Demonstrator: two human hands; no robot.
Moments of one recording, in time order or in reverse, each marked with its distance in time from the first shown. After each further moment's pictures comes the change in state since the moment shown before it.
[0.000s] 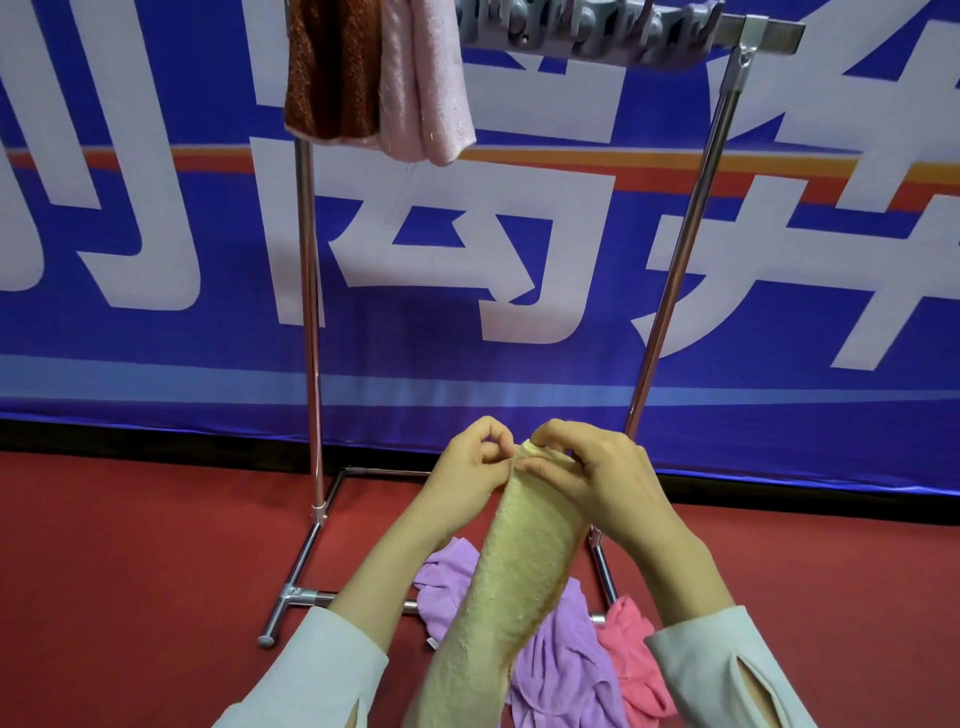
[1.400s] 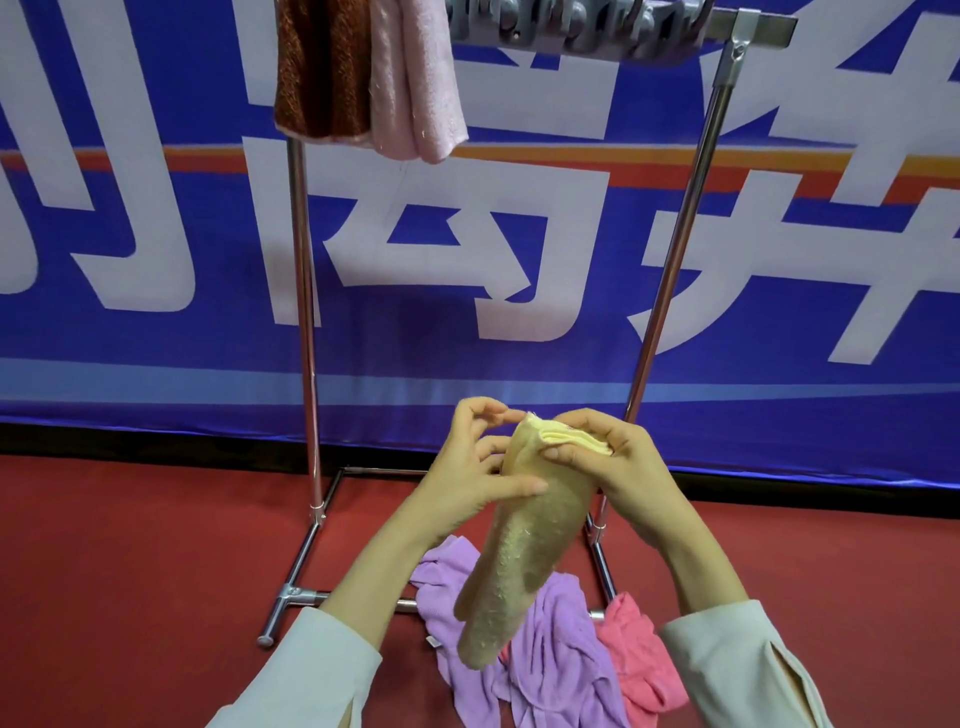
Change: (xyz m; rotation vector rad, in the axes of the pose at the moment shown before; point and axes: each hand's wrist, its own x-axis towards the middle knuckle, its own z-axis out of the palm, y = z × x) left_hand 0.000 -0.005 0.001 -0.062 -0.053 0.101; right_hand -0.002 0.014 -0.009 0.903 -0.073 0.246
